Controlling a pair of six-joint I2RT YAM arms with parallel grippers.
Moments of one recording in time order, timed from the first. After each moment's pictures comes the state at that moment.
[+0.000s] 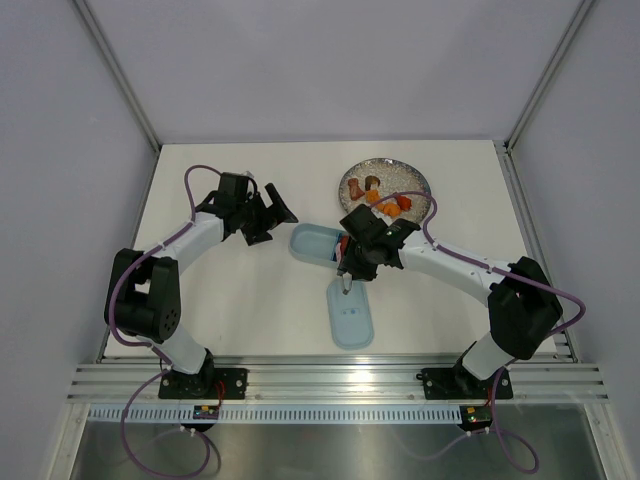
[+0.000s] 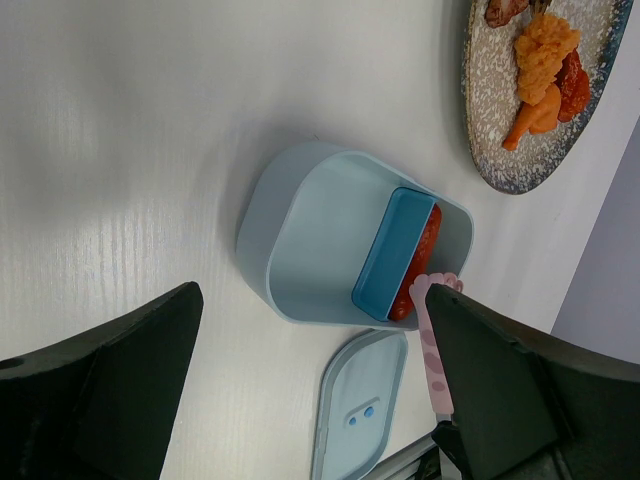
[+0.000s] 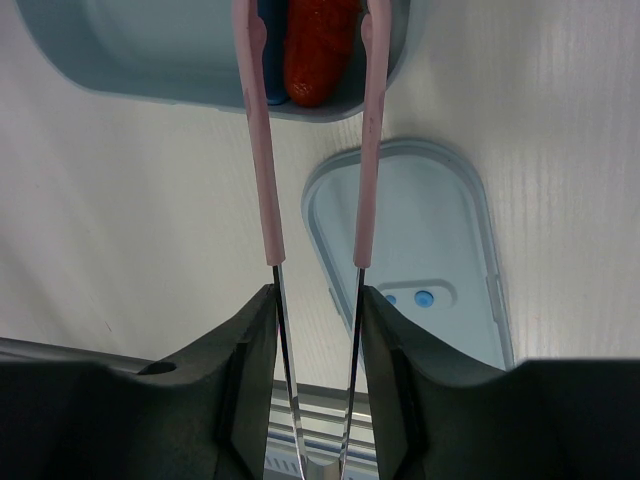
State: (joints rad) left arm -0.25 1.62 1.07 -0.30 0.32 -0.76; right arm 0.78 1.59 1.16 -0.66 0.06 1.05
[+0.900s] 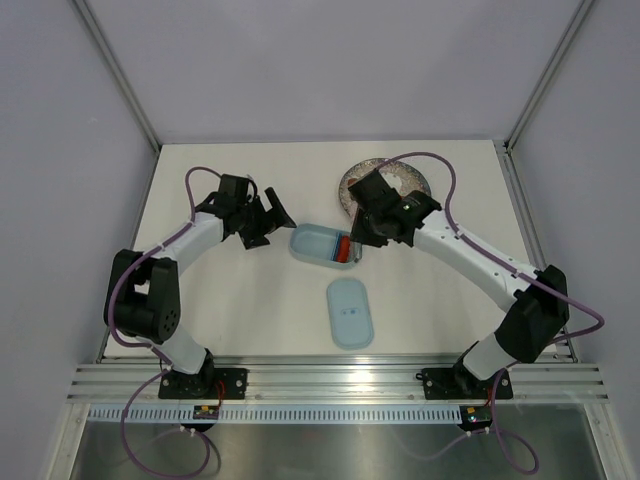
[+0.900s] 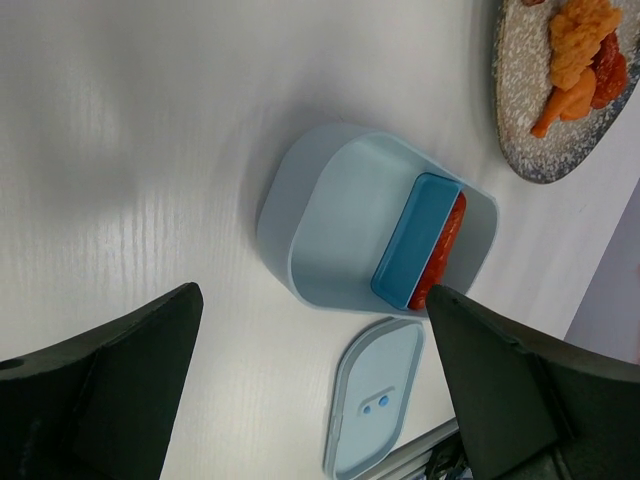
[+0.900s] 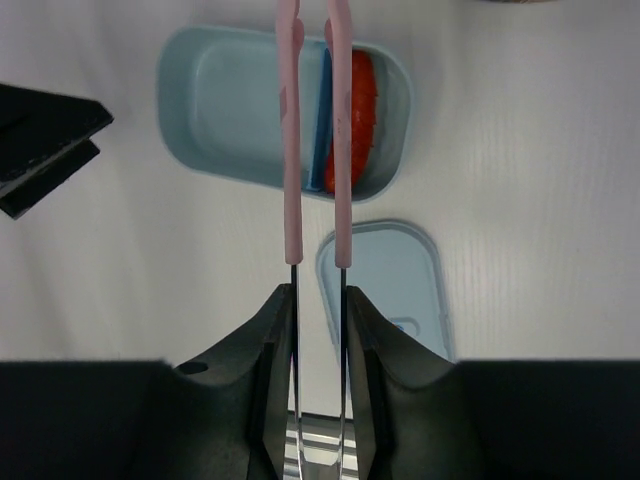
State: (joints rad) left arm -0.25 1.62 1.07 -0.34 0.31 -0.73; right arm 0.76 1.56 1.43 -0.83 0.22 0.89
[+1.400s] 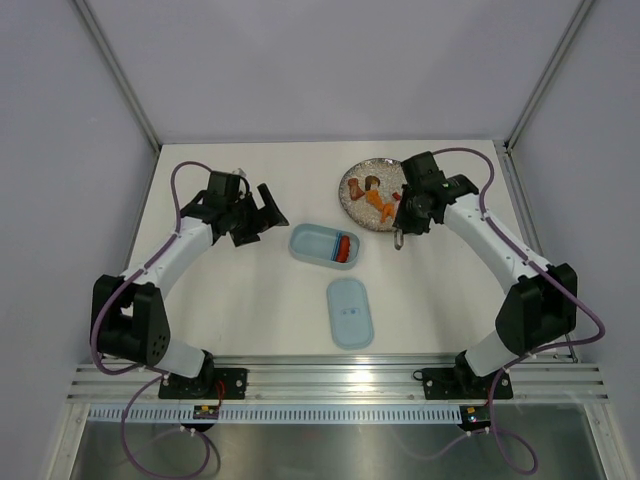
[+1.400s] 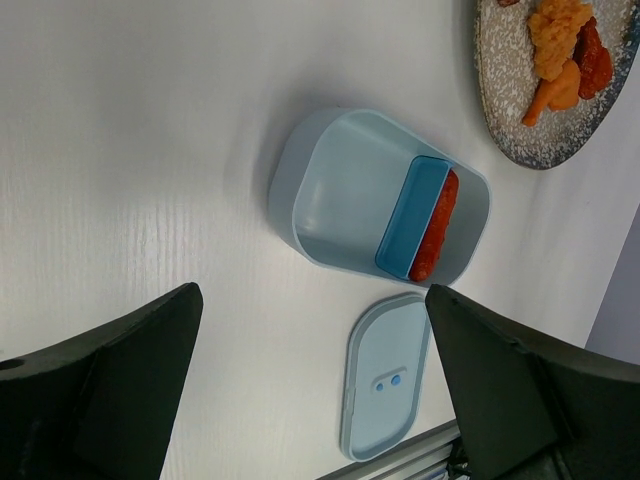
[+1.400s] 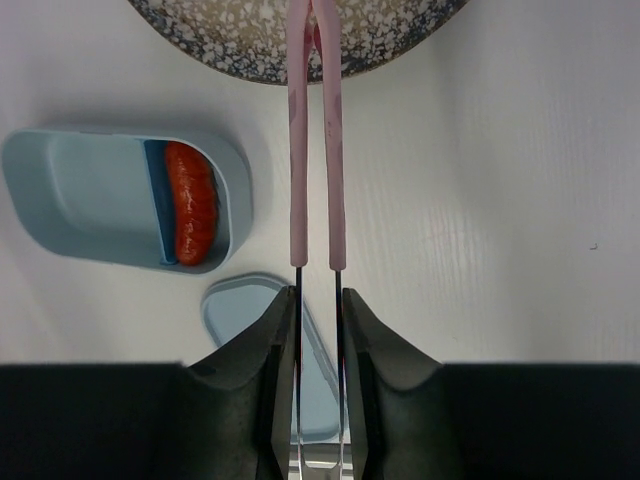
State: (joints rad) left arm -0.25 1.47 1.08 -0.47 0.24 -0.67; right arm 0.39 1.55 1.39 -0.88 0.09 0.65
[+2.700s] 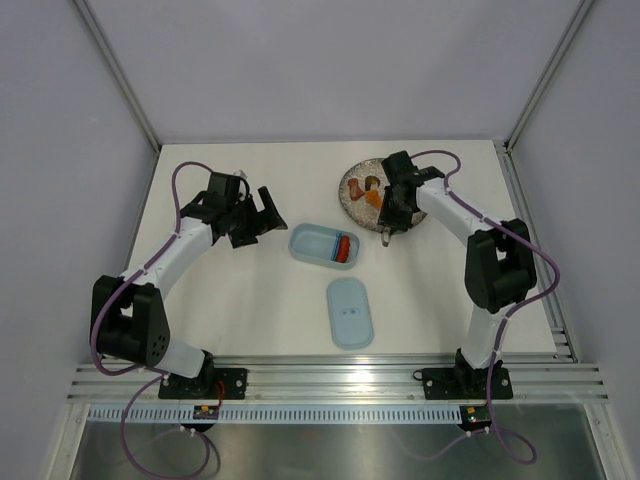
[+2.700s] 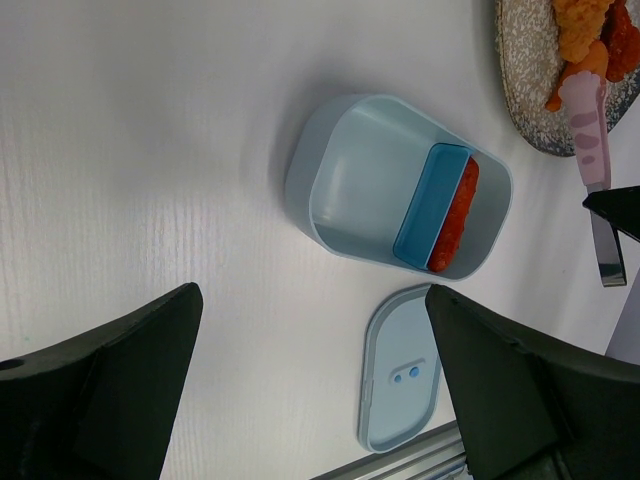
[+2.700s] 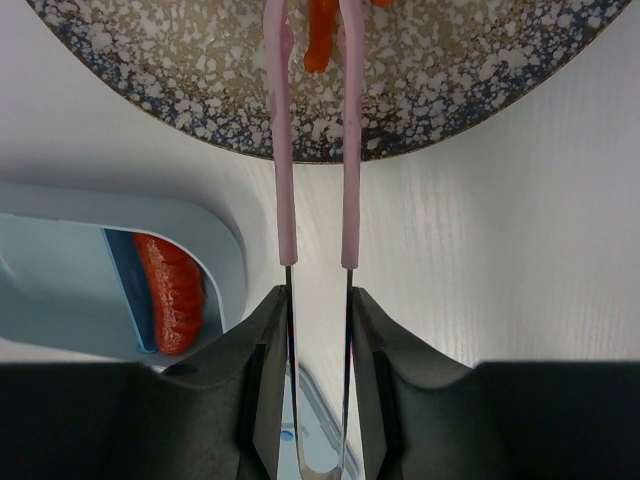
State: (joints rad) left arm -0.25 1.46 1.08 -0.51 0.23 -0.63; right arm 0.38 1.87 1.50 -0.81 0.04 0.62
